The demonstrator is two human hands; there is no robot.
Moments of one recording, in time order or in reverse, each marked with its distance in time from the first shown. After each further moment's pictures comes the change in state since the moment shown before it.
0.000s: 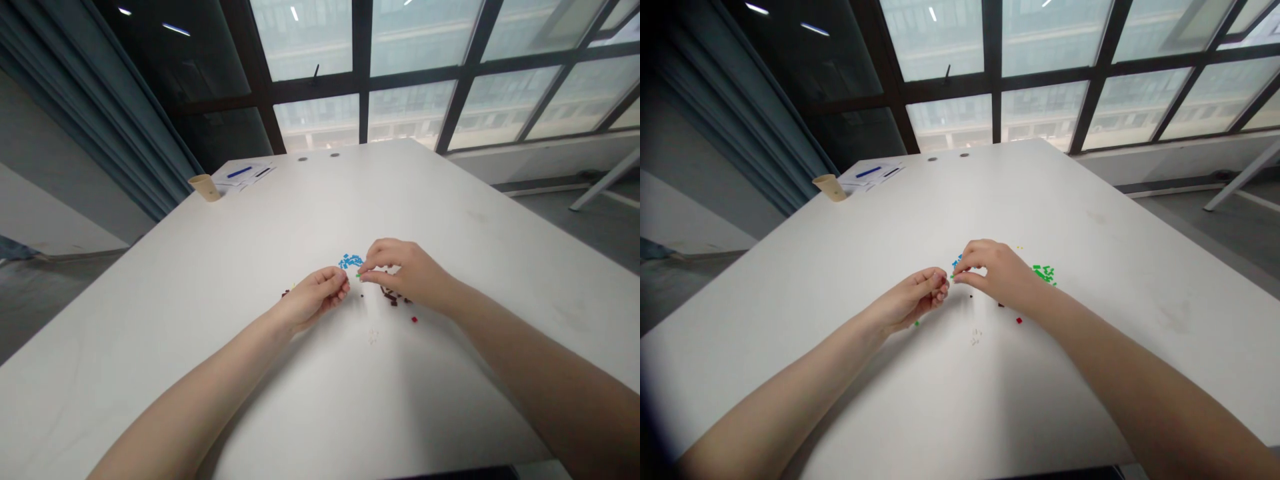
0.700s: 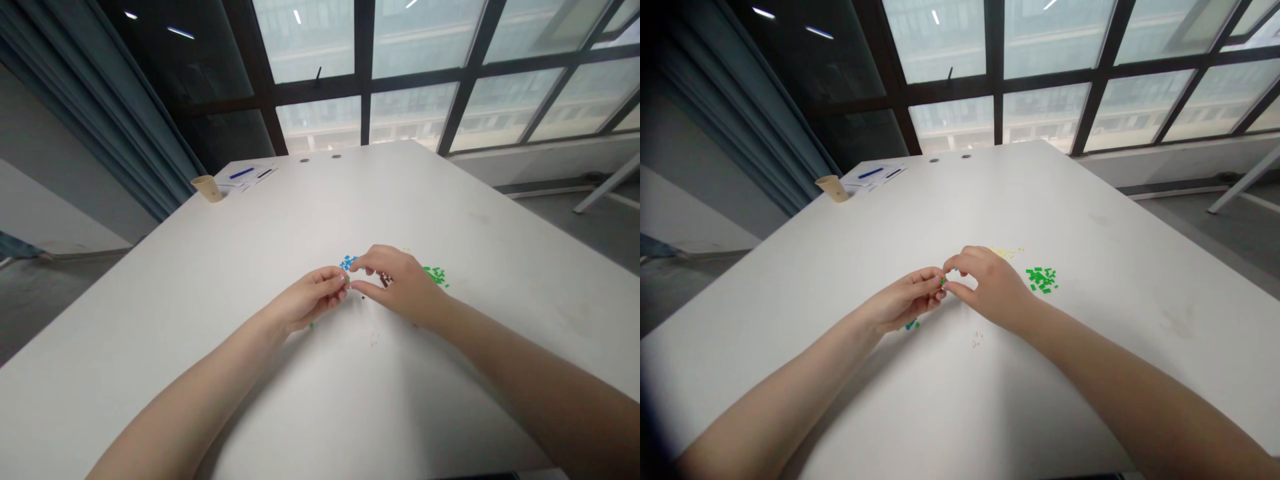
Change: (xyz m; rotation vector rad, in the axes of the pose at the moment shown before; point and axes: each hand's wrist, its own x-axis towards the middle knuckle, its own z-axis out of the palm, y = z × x) left_hand -0.004 0.011 -0.003 0.022 -0.018 -0.022; right_hand -0.004 -0.010 0.020 -0.126 0.095 0.003
